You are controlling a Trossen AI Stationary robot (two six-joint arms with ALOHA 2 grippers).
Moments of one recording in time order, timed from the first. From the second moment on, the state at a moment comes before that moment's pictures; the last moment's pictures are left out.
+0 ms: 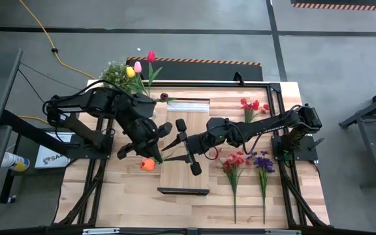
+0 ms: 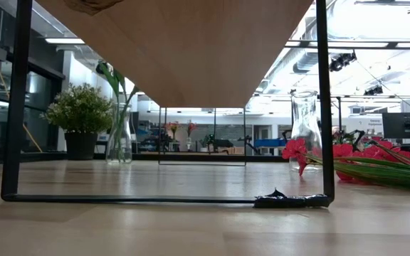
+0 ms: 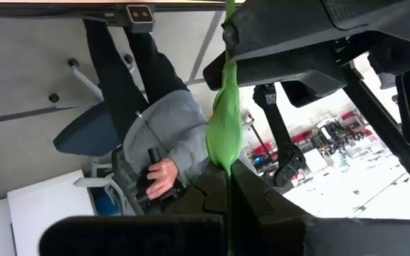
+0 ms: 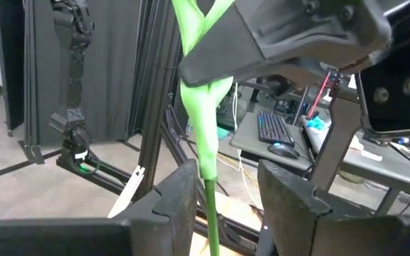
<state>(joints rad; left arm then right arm) -0.16 1.50 1.95 -1.14 0.54 -2.13 0.17 1.74 1.39 0.42 -0.21 -0.22</state>
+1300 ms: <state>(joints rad) -0.16 1.50 1.96 -1.12 0.48 -2.02 0.17 1.73 1.39 0.37 -0.18 -0.18</state>
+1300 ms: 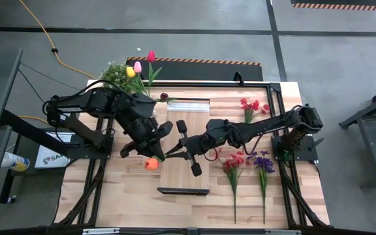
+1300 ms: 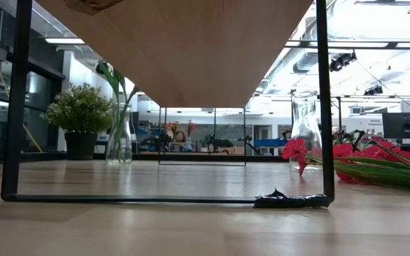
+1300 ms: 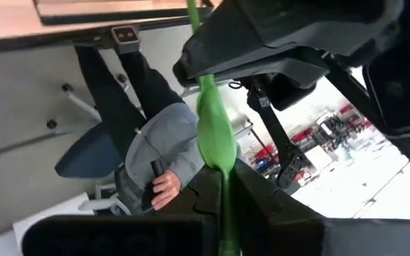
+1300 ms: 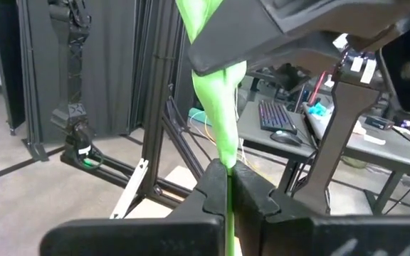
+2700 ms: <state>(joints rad) -0.16 1.50 1.96 -1.57 -0.24 -1.38 0.29 1.66 1.39 0.29 -0.23 -0.16</state>
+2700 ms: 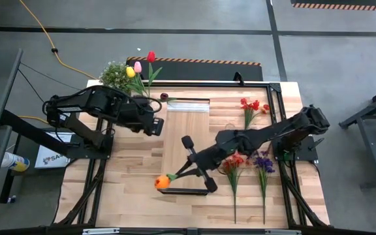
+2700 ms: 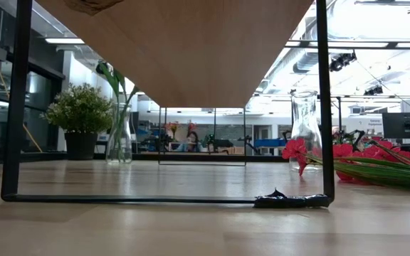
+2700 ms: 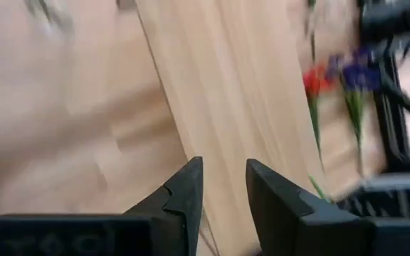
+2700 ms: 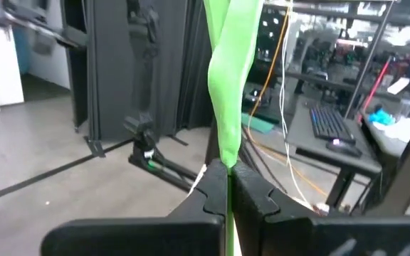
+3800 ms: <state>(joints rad) -0.33 1.50 1.96 -1.29 -0.75 -0.81 -0.13 1.42 1.39 0.23 -0.25 0.02</state>
